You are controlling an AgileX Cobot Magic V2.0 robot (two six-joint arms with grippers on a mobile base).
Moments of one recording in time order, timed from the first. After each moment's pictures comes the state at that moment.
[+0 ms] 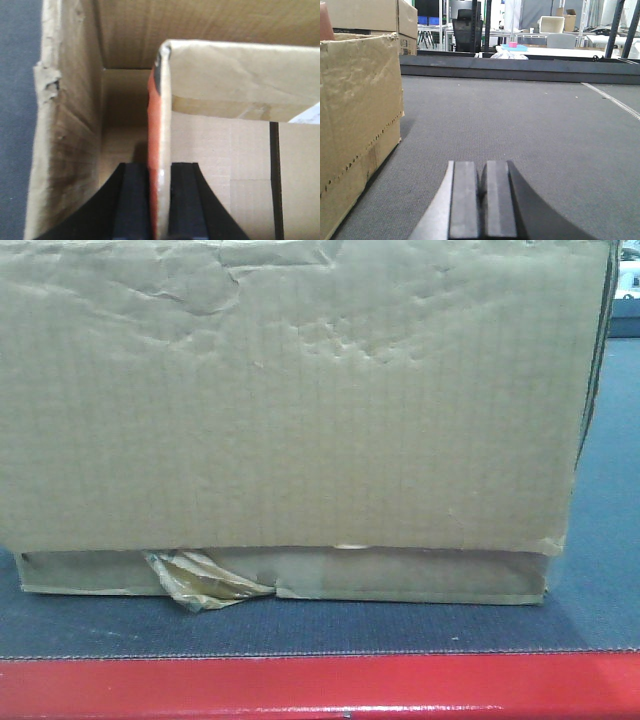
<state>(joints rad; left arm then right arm) -0.44 1.72 -1.73 0.20 1.06 -0.49 -0.10 0.00 0.00 0.02 0.07 -0.02</state>
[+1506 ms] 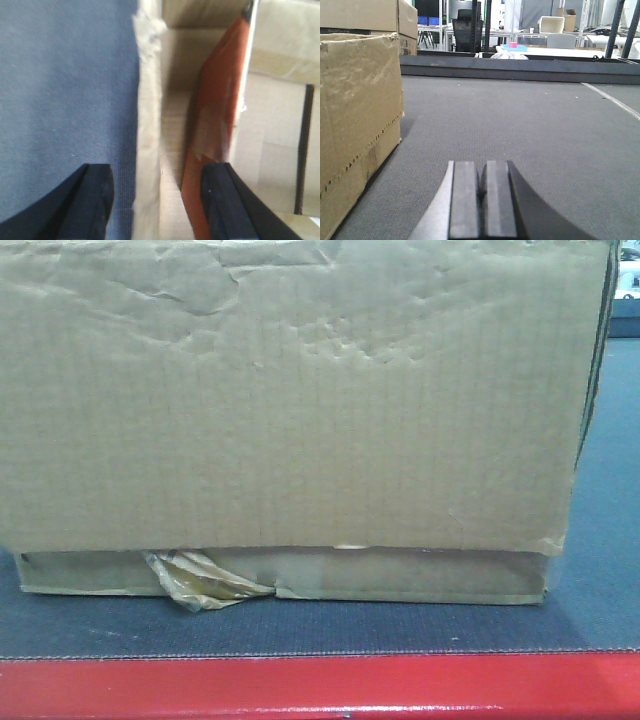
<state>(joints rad) -0.36 1.73 -1.74 0.21 1.22 -0.41 -0.10 0.00 0.00 0.02 0.07 -0.02</state>
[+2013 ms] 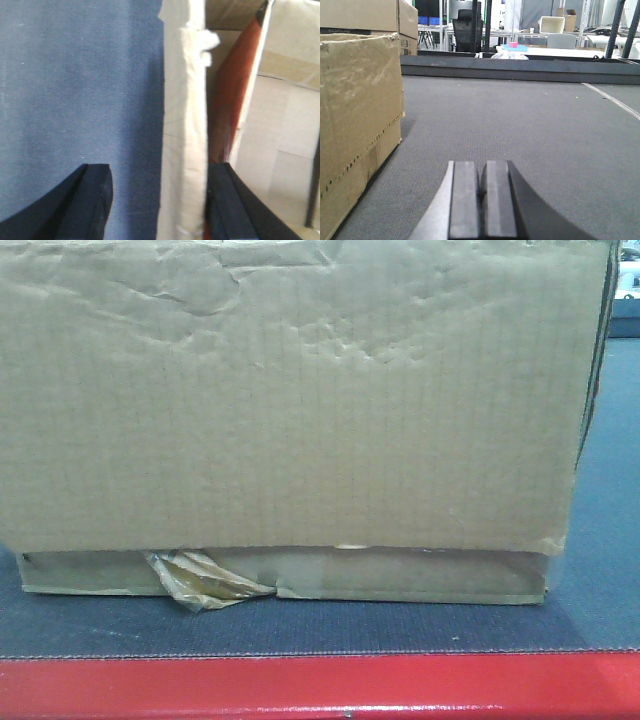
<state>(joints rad) -0.30 1.74 -1.75 0.15 1.22 -0.36 -0.10 0.00 0.00 0.02 0.07 -0.02</state>
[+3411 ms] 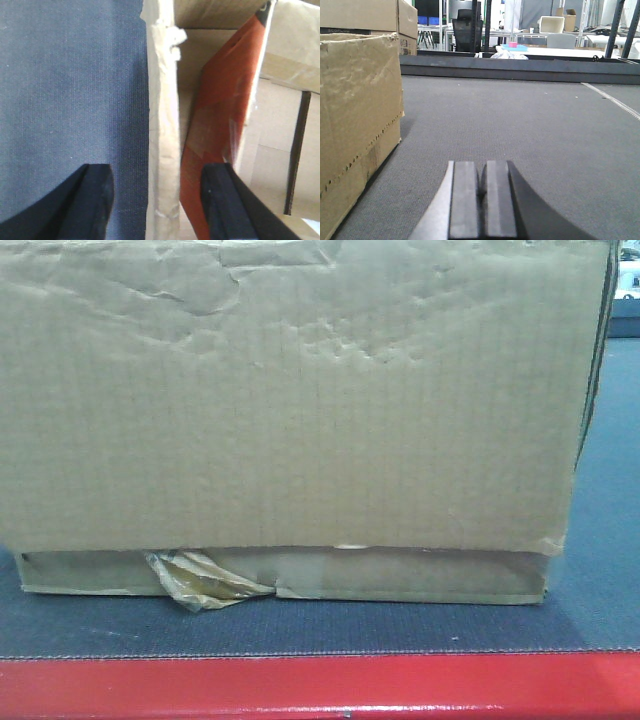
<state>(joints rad) -0.30 1.72 -1.75 0.13 1.22 -0.33 -0.10 0.00 0.00 0.02 0.07 -0.02</state>
